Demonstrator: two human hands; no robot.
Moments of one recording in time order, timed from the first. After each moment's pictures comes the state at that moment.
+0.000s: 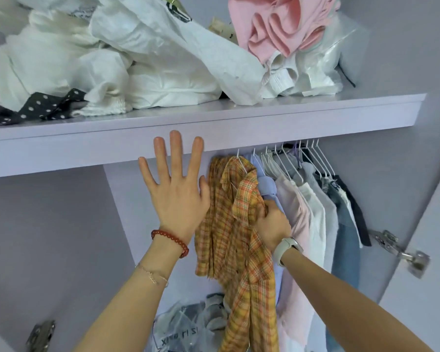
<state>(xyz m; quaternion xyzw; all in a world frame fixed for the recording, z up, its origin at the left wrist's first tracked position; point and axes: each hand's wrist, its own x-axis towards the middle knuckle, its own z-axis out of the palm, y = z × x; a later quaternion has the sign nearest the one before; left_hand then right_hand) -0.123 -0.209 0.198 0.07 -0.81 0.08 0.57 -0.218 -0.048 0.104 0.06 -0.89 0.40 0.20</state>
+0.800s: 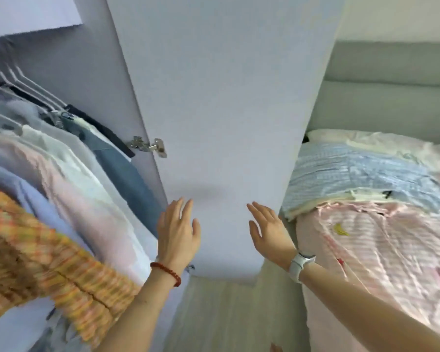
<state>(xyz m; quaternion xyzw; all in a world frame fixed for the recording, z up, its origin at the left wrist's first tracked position) -0.039 0.077 -0.005 -0.40 -0.88 -0.23 0.11 0.104 0.235 -0.017 -0.24 -0.93 0.23 0.17</state>
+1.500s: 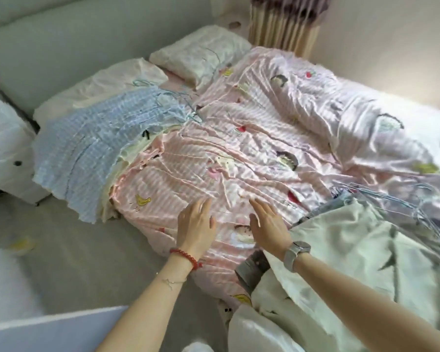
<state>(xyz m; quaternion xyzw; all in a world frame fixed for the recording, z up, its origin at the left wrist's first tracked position) 0.346 0.429 -0.097 -0.80 -0.55 -0.11 -0.22 0.521 0.375 -0.107 -0.74 -0.62 0.19 0.16</state>
